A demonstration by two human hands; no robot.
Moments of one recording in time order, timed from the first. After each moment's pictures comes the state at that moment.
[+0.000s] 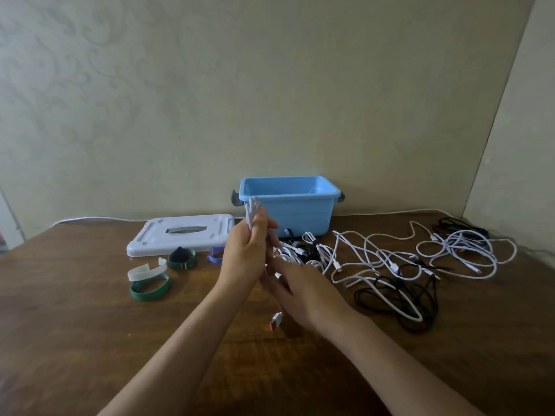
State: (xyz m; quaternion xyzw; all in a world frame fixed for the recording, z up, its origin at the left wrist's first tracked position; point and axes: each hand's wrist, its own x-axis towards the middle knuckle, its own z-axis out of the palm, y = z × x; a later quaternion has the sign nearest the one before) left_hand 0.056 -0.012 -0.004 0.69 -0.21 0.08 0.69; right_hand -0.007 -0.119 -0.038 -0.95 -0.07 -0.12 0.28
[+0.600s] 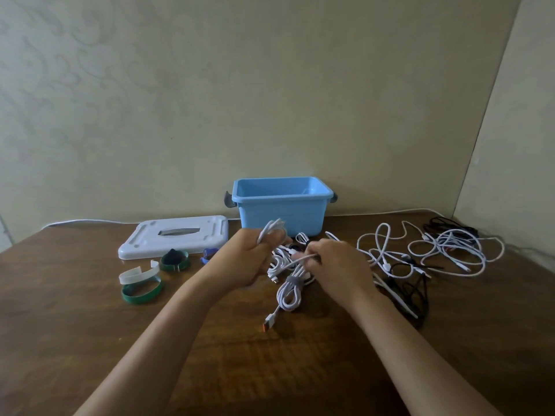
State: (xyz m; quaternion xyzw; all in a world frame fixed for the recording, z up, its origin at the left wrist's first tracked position) left_hand 0.055 0.005 0.010 0.80 -0.31 -0.08 0.51; right_hand -0.003 -0.178 -0.026 -0.96 0.05 -0.25 0.13
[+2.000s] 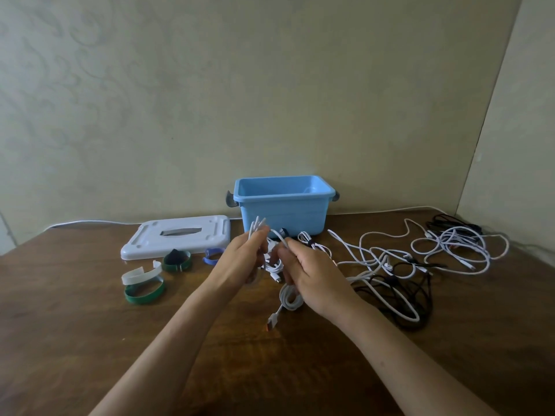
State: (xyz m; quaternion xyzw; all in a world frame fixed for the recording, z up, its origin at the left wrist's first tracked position) left_hand 0.073 0.001 -0.014 0.75 -0.22 -0.10 0.62; right_hand -0.008 -0.138 -0.030 -0.90 -0.04 -0.19 0.38
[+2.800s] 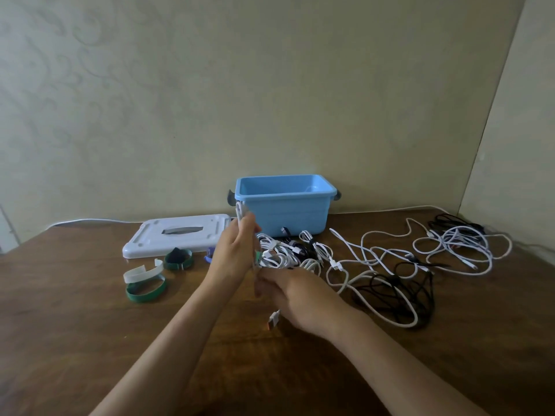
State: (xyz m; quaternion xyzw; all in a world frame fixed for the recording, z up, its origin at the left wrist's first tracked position) left_hand 0.077 -0.001 -0.013 0.72 -0.19 0.03 0.67; right_hand -0.013 -0.119 -0.034 -0.96 -0.08 -0.08 0.24
